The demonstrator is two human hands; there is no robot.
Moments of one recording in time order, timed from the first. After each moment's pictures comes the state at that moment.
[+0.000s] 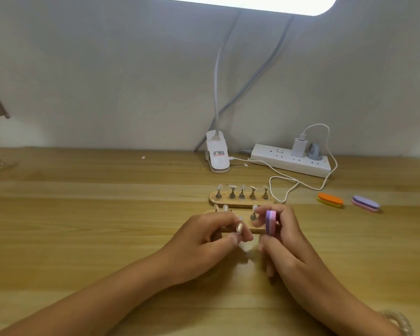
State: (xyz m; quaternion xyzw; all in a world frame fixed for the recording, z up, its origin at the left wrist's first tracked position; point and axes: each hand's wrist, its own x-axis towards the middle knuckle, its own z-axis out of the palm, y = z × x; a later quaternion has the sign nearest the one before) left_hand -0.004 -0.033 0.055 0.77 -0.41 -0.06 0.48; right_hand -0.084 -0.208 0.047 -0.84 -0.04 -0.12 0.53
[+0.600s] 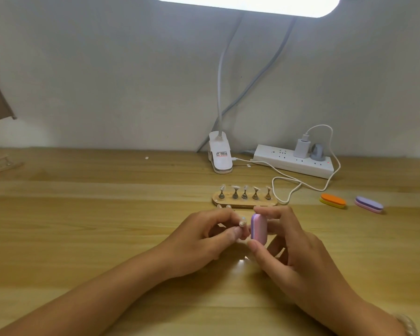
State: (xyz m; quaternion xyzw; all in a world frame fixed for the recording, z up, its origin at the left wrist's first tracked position) left_hand 0.004 -0.027 0.052 0.76 -0.40 -0.10 0.50; right_hand -0.091 -0.209 0.052 -0.90 -0.10 -0.21 0.36
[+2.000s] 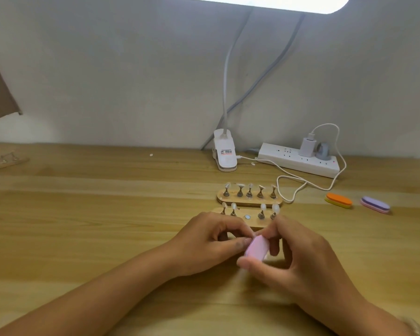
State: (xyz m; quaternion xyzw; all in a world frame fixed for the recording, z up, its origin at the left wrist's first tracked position) left_hand 0.007 -0.027 0.048 0.77 -0.43 -0.12 0.45; right_hand -0.092 -0.208 0.059 -0.93 -0.07 -0.20 0.29
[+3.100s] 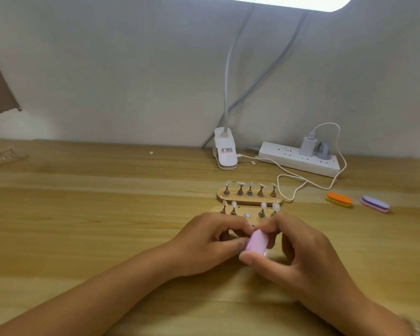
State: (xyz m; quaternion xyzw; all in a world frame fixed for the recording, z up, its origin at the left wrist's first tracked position) left_hand 0.006 -0.028 0.045 0.79 -0.42 -0.11 0.43; right_hand -0.090 -0.211 0.057 -0.93 -0.08 -0.21 0.30
